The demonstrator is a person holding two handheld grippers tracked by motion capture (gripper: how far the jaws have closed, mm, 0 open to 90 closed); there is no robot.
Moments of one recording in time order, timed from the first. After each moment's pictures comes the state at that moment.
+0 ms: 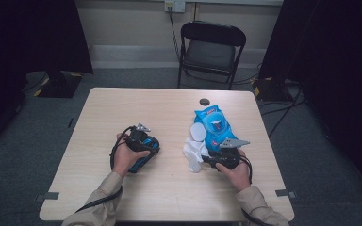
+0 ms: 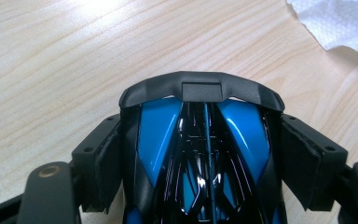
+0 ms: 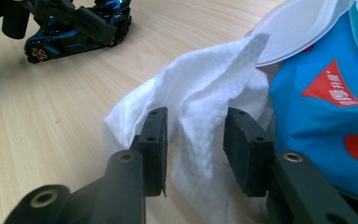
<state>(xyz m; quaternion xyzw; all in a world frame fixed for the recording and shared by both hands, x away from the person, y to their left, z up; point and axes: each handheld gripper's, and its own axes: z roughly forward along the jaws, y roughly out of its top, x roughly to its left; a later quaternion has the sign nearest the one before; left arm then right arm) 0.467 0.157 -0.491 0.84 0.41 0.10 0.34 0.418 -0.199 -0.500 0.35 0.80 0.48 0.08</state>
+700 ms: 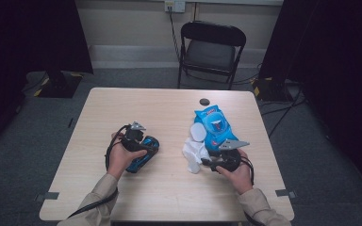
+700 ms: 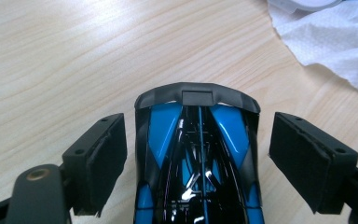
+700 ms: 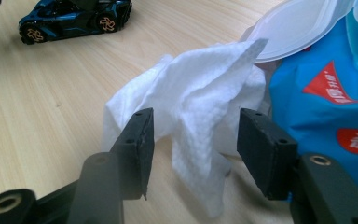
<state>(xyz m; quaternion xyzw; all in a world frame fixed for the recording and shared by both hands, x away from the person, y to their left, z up) 0.455 0.169 -0.470 0.83 0.41 0.11 0.36 0.408 -0.198 -0.489 0.33 0.82 0.45 0.10</state>
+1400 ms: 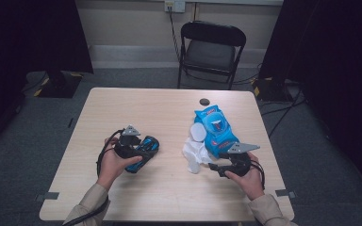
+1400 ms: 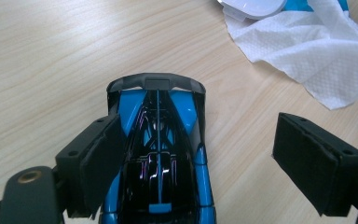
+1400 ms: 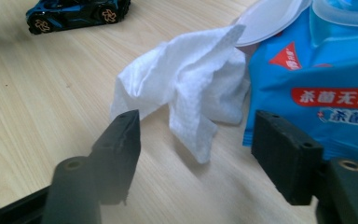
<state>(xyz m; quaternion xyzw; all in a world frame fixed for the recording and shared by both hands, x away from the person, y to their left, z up) 0.422 0.180 -0.455 0.83 0.39 0.10 0.40 0.389 -0.222 -0.478 0.34 0.83 0.44 0.11</state>
